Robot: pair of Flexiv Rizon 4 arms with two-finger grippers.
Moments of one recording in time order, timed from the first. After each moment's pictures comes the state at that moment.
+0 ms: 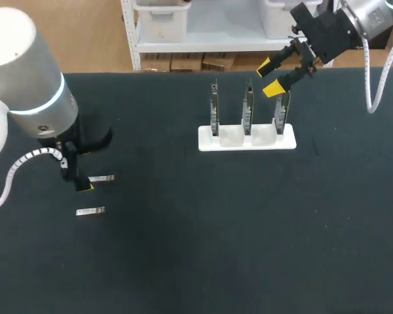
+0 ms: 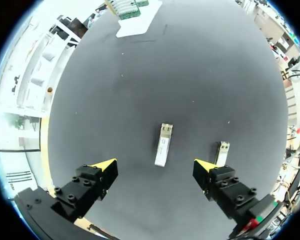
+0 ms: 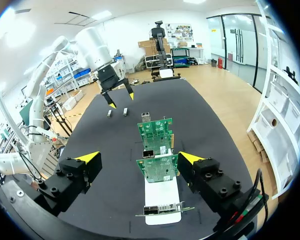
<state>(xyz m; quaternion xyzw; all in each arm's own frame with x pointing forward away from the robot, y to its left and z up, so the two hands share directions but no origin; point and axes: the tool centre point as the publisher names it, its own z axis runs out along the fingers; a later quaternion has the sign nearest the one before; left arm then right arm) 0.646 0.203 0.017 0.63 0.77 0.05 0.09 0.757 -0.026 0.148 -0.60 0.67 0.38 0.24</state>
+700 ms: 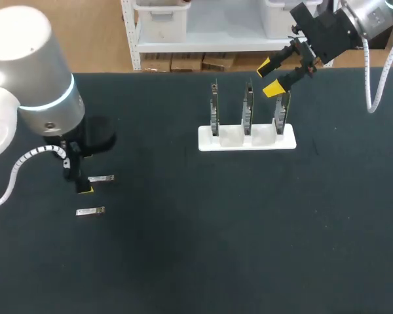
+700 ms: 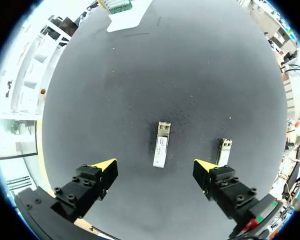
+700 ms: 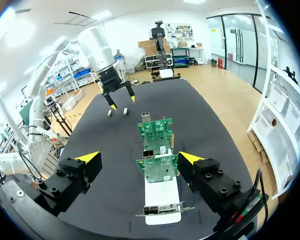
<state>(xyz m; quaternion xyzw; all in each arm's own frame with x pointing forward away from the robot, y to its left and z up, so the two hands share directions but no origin) 0.647 0.207 0.007 0.65 0.76 0.04 0.05 0.757 -0.026 0.148 -0.60 0.67 0.38 0.24</state>
